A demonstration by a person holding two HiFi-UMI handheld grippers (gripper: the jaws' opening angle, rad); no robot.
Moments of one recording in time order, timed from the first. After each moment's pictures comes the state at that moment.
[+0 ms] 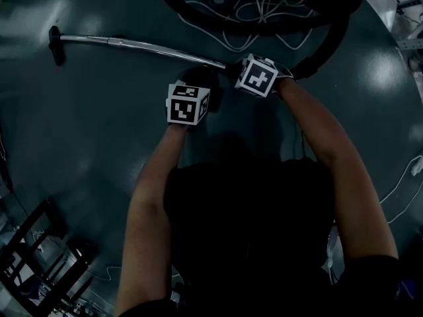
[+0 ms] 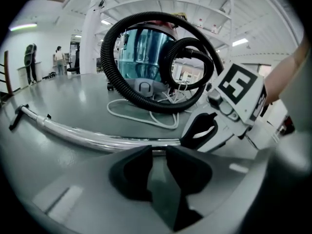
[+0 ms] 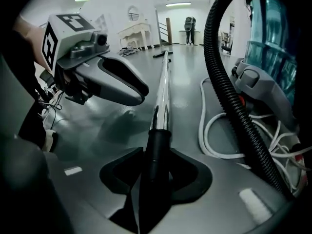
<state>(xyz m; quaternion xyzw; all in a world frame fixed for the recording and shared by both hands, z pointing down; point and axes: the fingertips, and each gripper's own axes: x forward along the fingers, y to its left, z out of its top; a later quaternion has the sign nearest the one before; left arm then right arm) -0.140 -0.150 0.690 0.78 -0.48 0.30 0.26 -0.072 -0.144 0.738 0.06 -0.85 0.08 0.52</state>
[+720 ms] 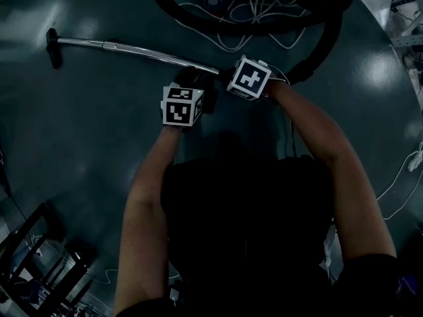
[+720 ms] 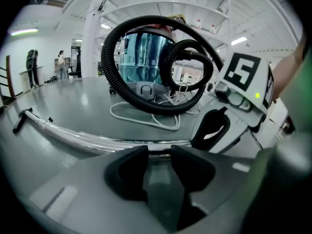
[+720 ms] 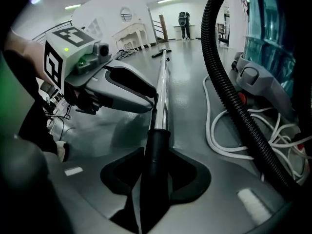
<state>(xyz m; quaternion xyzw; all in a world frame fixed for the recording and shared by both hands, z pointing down) -0.146 -0.151 0.688 0.78 -0.49 0.29 0.25 -0.078 -0.124 0.717 0.05 -0.84 0.13 0.52</state>
